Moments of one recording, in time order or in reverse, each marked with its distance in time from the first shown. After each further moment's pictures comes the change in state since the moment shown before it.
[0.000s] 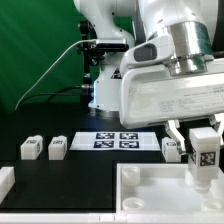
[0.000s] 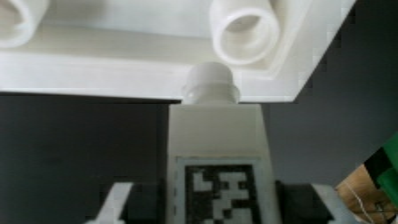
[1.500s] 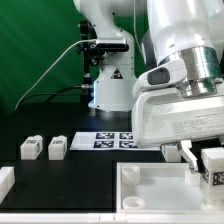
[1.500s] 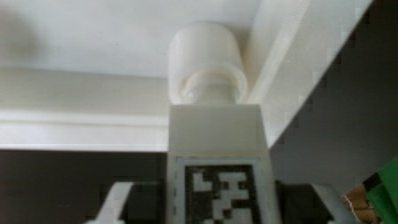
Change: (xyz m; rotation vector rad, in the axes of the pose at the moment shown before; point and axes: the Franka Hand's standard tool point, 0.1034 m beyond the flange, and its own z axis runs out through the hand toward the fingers) arm -0.021 -0.014 0.028 0.001 0.035 -0.012
